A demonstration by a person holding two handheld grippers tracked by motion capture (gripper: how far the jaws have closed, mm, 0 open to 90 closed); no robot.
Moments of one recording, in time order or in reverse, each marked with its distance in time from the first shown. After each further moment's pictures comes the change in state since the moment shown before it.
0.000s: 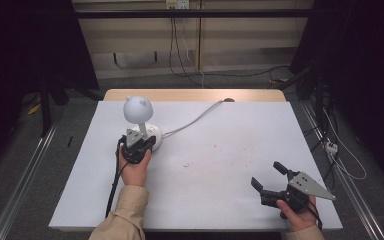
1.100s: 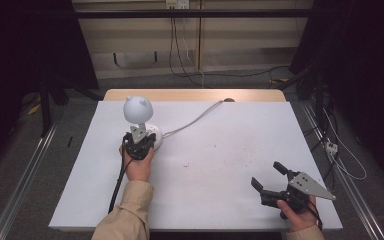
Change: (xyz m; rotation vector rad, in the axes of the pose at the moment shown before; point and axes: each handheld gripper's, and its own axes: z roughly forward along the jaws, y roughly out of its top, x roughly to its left) left arm 0.002 -0.001 0.018 0.032 0.087 0.051; right arm 0.000 0.000 0.000 -0.003 0.003 0.007
